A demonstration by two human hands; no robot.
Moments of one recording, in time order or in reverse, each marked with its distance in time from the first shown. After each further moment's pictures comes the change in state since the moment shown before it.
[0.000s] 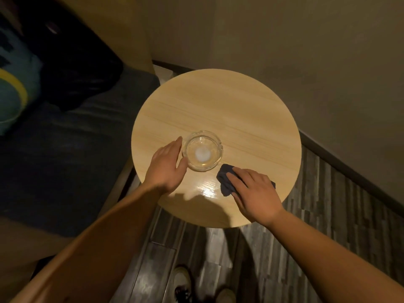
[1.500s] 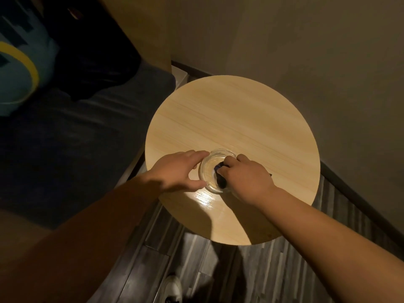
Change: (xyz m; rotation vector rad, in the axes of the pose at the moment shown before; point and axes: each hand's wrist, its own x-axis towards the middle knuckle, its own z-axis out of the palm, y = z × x) left_hand 0.021 -0.023 -0.024 0.083 -0.270 0.269; right_hand 0.100 -0.052 -0.058 -0.219 -0.224 -0.137
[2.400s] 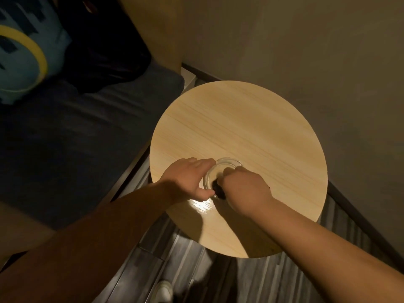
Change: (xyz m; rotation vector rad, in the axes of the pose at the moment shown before) left_hand 0.004 0.003 0.020 0.044 0.100 0.052; right_hand 0.005 -0.024 -0.016 0.111 -0.071 0.032
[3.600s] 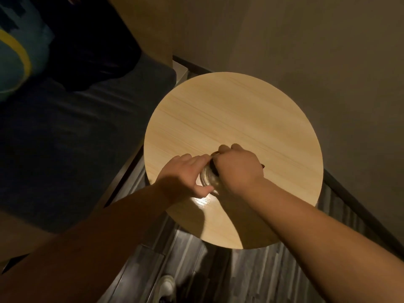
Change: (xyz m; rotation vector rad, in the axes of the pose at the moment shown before) left_hand -0.008 0.010 0.002 0.026 0.088 -0.007; right_hand 0.018 -0.001 -0.021 -0.057 0.041 0.088
